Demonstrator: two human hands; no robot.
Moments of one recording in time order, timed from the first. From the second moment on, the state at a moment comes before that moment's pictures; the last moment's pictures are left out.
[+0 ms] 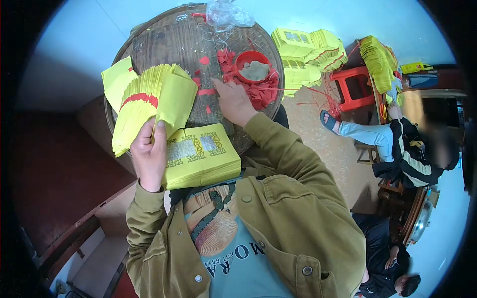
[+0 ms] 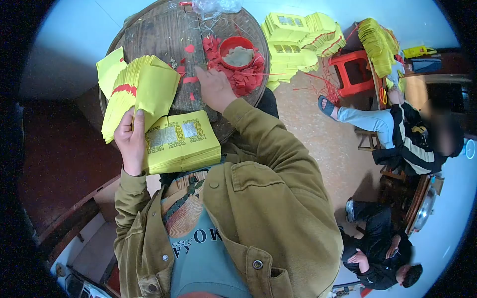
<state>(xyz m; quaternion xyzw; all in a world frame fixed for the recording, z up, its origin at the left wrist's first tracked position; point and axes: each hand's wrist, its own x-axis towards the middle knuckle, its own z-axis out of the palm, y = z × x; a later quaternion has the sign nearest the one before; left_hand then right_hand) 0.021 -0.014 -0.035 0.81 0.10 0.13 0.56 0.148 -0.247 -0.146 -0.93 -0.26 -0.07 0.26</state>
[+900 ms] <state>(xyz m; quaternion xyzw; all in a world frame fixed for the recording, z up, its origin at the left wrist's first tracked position) 0.018 -0.009 -0.045 0.79 0.11 0.15 0.59 0.165 -0.227 -0.150 -0.53 0.02 0.23 0.81</state>
